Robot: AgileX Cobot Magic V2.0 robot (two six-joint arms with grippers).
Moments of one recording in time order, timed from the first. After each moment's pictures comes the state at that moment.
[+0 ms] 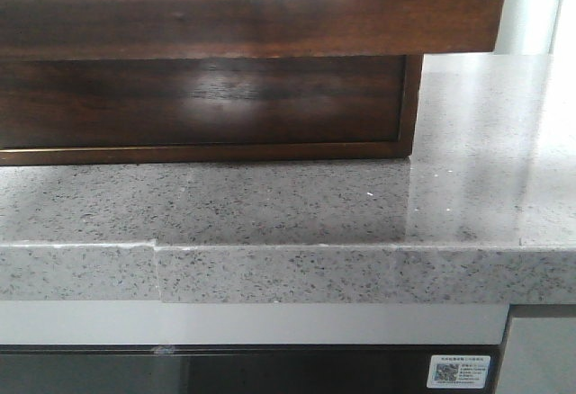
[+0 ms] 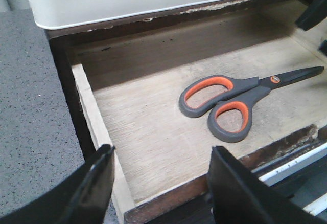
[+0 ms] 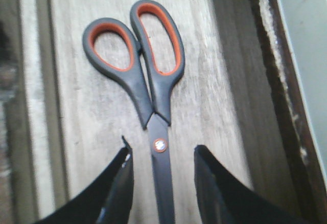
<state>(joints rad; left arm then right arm) -0.21 0.61 -0.84 -0.39 0.76 0.35 0.54 1.53 -1.72 0.36 1.18 -0.98</state>
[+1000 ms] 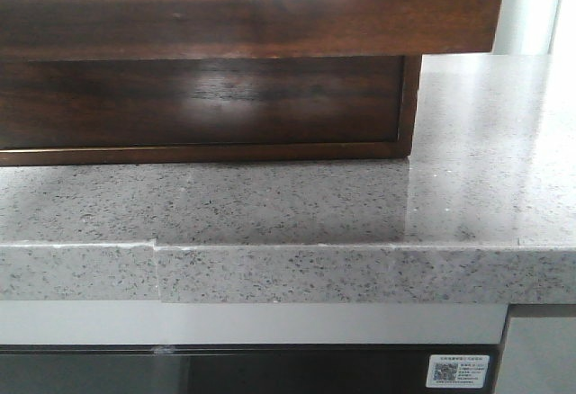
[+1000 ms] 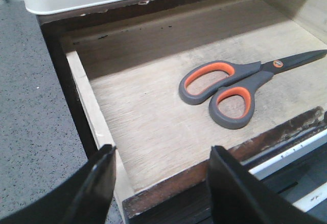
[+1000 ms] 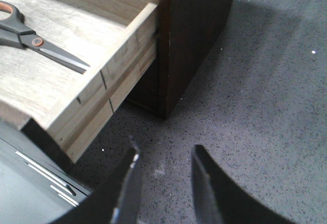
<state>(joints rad) -0.21 0.61 -0.82 -0.38 0.77 0.38 0.17 0.71 -0.83 0.36 0.72 -0.45</state>
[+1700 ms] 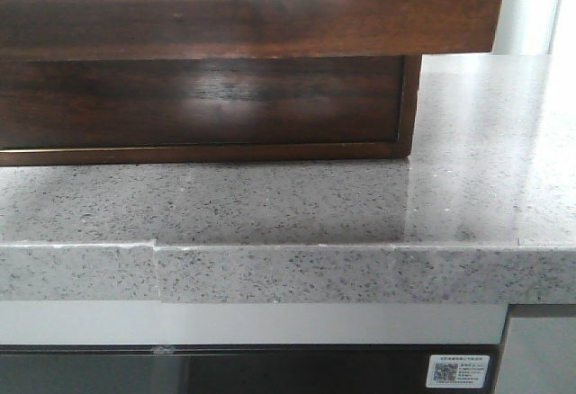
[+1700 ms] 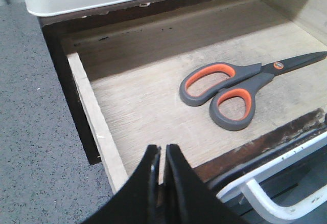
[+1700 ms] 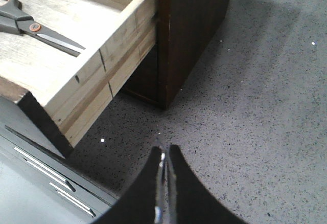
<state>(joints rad) -0.21 0.61 -0.82 -0.38 0.77 0.38 0.17 0.67 -0.78 0.36 0.71 -0.45</state>
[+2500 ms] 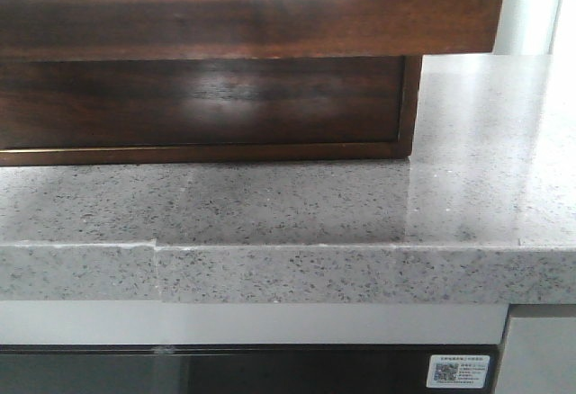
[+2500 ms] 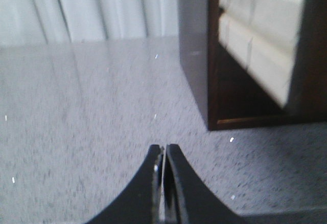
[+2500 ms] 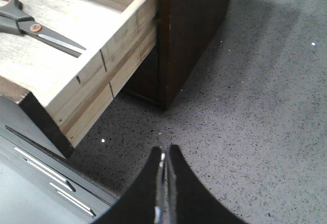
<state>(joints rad) -0.05 0.00 -0.08 -0.07 0.25 0.12 0.17 0.67 -0.78 0.36 0.71 -0.45</state>
